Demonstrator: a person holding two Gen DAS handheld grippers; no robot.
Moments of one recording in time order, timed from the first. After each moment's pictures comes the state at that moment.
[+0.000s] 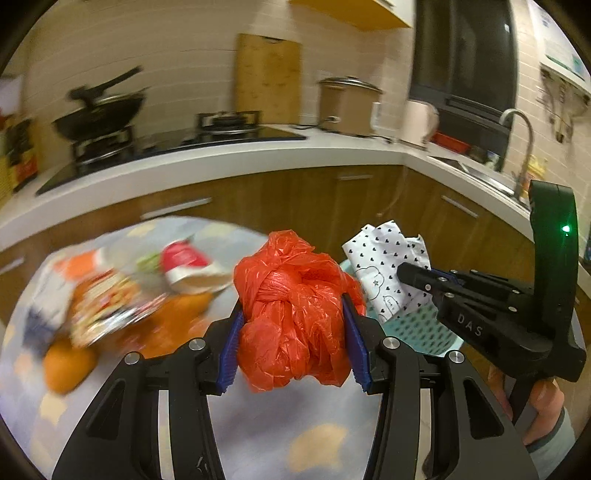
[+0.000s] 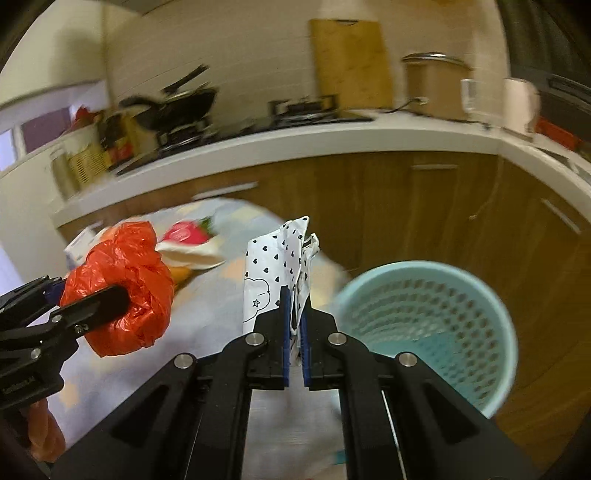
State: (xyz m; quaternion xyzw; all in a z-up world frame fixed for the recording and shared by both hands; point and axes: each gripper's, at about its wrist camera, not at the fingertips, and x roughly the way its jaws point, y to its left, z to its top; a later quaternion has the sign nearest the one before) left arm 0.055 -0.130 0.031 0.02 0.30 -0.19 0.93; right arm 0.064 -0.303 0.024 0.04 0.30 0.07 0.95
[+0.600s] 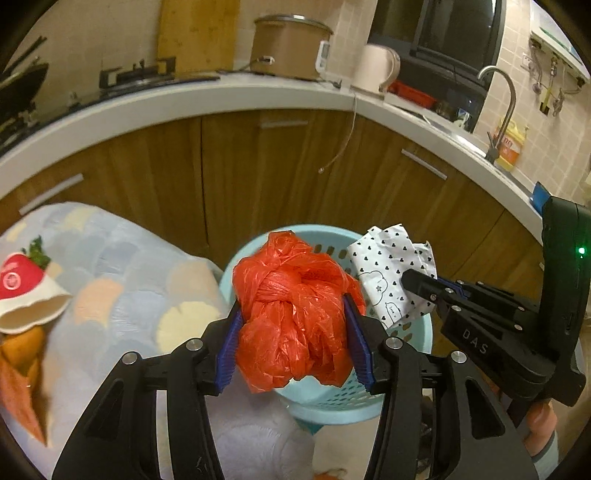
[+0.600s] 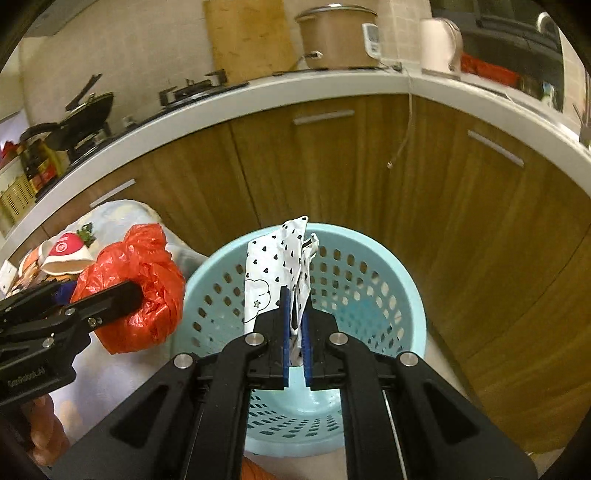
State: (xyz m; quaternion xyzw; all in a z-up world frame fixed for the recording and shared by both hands) left arm 0.137 -0.259 -0.028 0.02 0.40 -0.28 0.87; right arm 0.090 -0.423 -0.029 0.10 0.37 -0.03 0.92
